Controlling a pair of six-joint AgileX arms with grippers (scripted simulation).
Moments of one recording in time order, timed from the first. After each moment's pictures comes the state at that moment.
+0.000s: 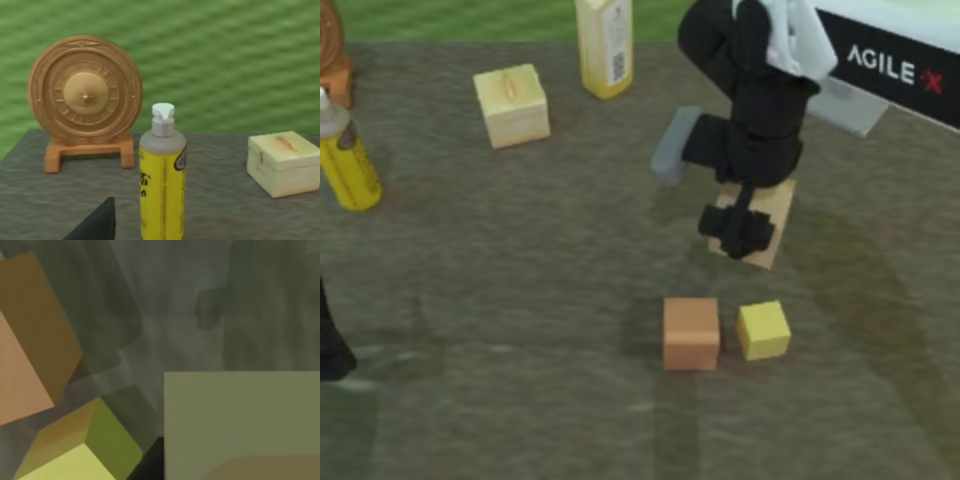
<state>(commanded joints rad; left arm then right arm) 0.02 0.00 0.00 0.00 0.00 0.00 0.53 2.30 1.98 -1.24 0.00 -0.65</state>
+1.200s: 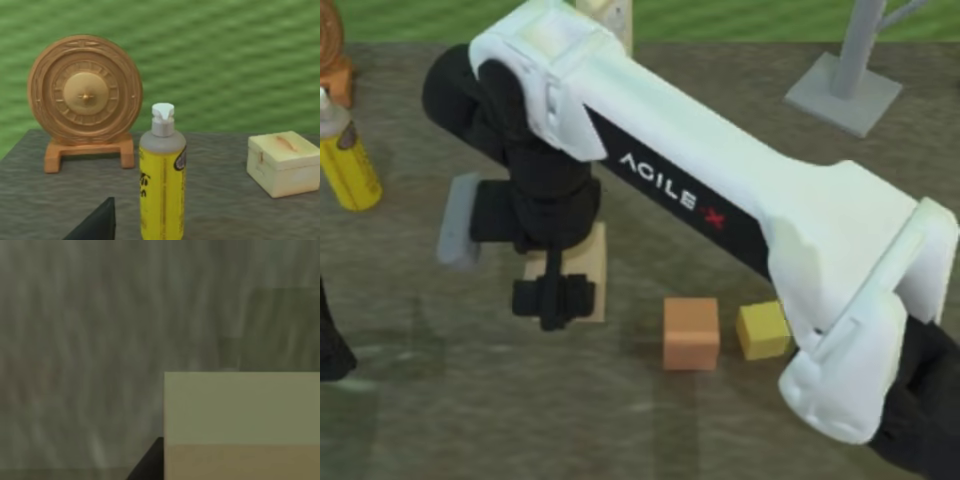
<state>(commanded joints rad) 0.02 0.00 0.00 0.00 0.00 0.00 0.90 2.74 2.87 -1.69 0.01 -0.64</state>
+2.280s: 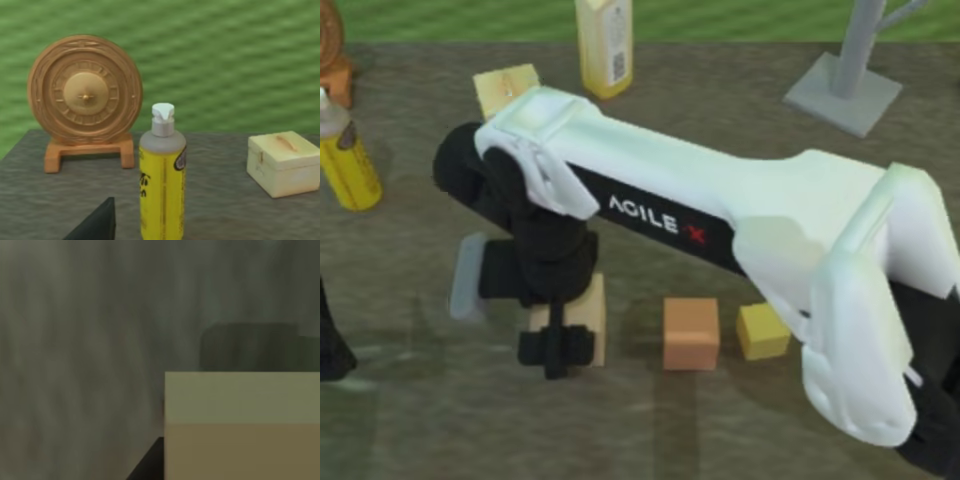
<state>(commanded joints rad) 0.02 0.00 0.00 0.00 0.00 0.00 0.91 2.62 2.39 -1.35 0.00 -0.64</state>
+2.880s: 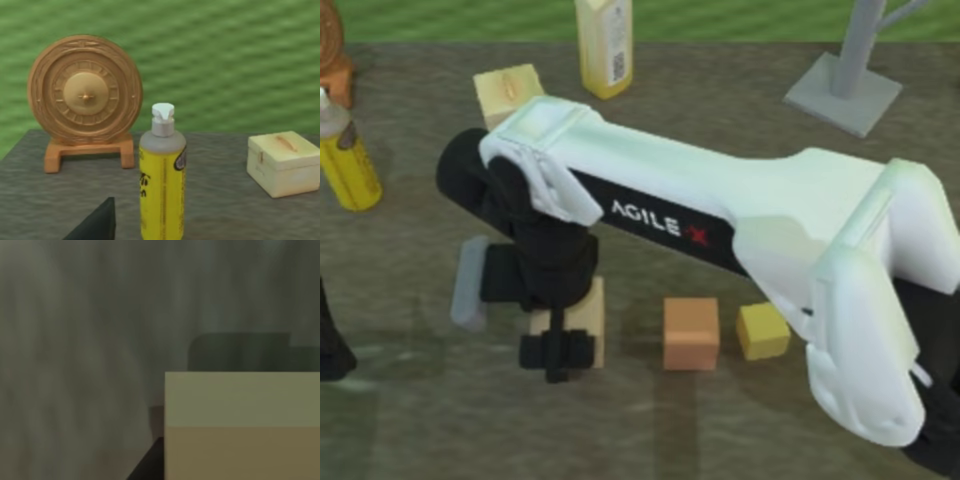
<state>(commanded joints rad) 0.02 0.00 0.00 0.00 0.00 0.00 0.91 2.60 2.33 -1.29 0.01 -0.64</state>
